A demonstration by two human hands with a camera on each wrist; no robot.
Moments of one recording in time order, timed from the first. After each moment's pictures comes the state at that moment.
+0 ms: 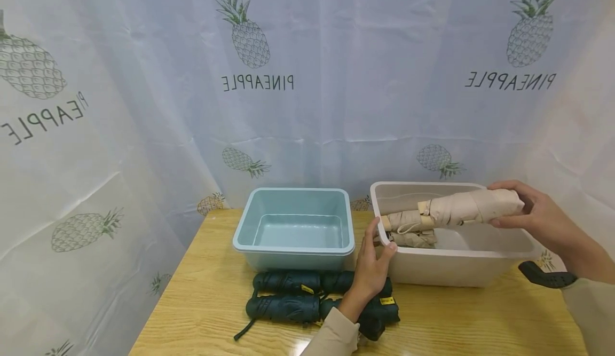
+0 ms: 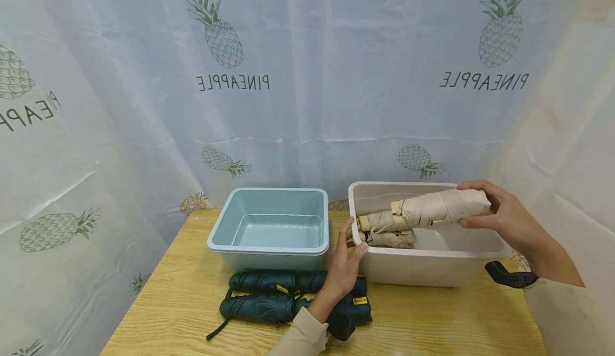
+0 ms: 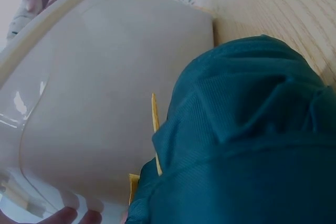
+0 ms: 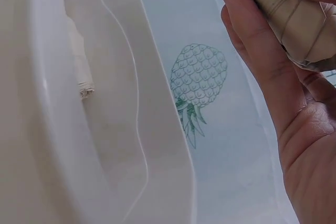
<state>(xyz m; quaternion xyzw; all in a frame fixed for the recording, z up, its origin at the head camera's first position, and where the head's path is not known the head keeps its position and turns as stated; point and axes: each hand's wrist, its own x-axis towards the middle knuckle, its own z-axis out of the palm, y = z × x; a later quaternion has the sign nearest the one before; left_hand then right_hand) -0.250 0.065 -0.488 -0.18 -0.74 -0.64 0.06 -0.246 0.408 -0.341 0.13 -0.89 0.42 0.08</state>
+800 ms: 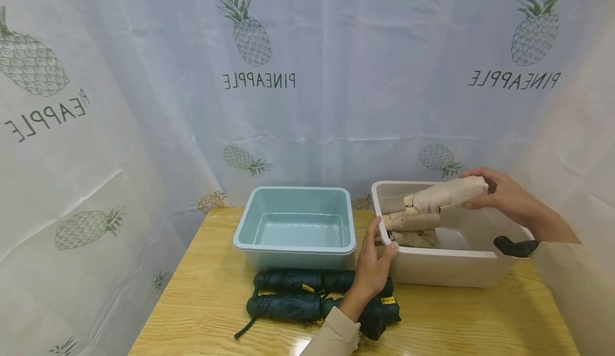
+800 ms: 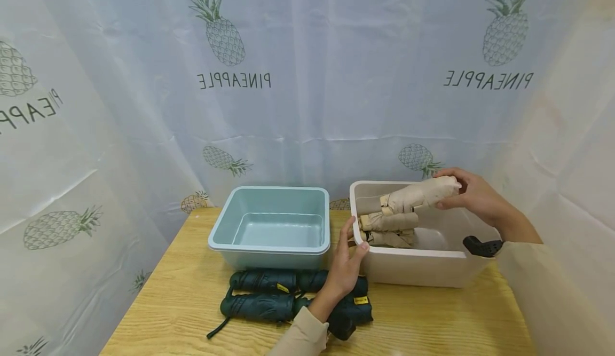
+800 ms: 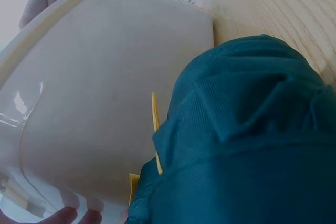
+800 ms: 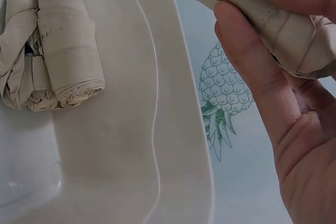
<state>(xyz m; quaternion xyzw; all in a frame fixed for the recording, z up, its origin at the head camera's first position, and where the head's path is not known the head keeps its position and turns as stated) -0.249 0.067 -0.488 -0.18 -0.75 -0.64 0.05 -0.306 0.391 -0.330 0.12 -0.92 0.38 0.00</state>
